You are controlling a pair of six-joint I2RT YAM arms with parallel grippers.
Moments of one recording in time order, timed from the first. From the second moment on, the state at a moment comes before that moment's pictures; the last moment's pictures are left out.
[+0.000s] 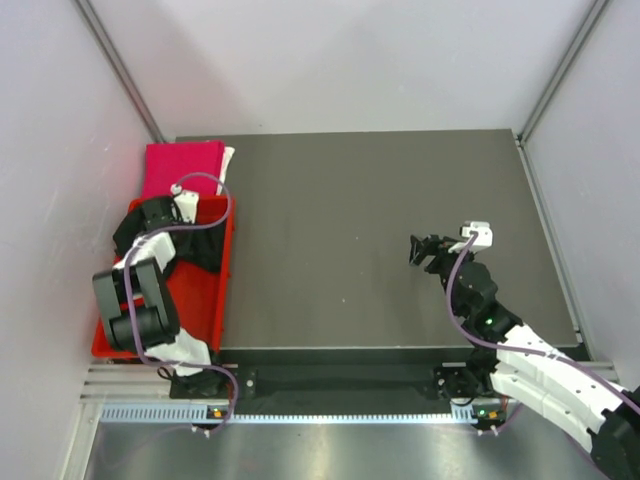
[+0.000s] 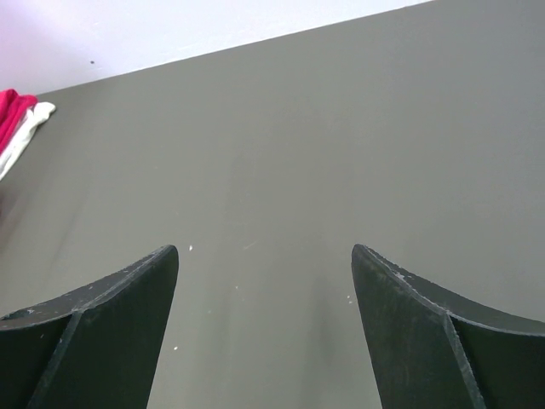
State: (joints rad) left arm 0.31 1.59 0.88 -0.17 0.04 0.48; right arm 0.63 0.68 0.28 0.33 0.52 0.32
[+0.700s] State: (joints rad) left arm -0.06 1.22 1.83 -0.73 0.41 0.27; right arm 0.63 0.70 0.55 0.12 0.20 0.27
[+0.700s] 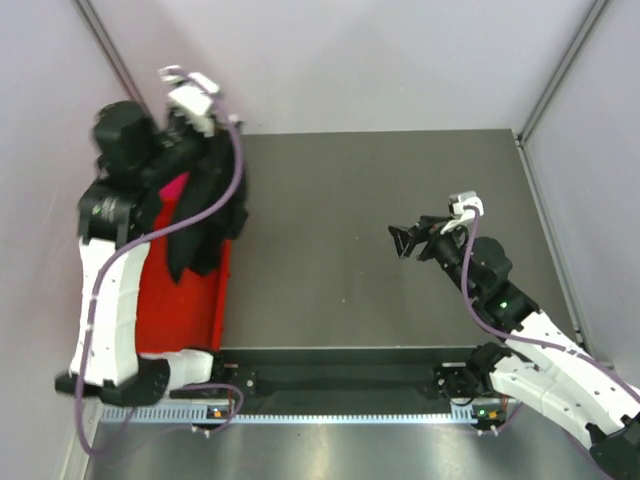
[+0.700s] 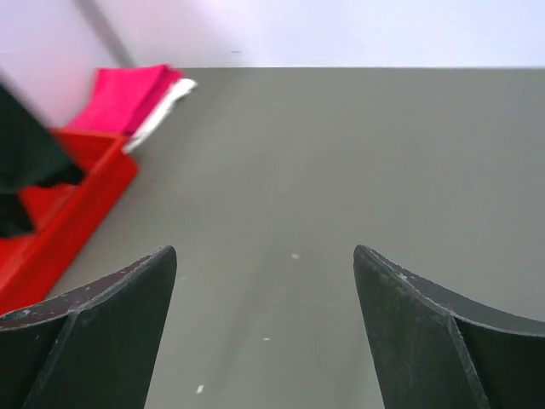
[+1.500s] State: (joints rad) left arm -0.66 1.68 1.59 -0.62 0.39 0.36; right arm 0.63 0.79 0.64 -0.14 0.15 0.34
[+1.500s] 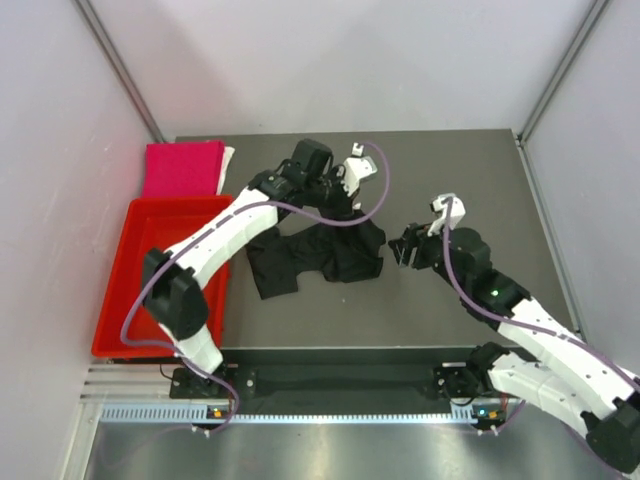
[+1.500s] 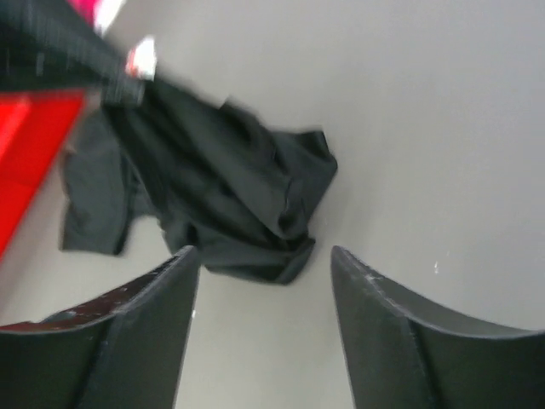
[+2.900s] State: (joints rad) left arm -0.61 1.49 0.81 -0.44 -0.02 0.53; right arm 0.63 1.53 0.70 0.04 0.12 0.50
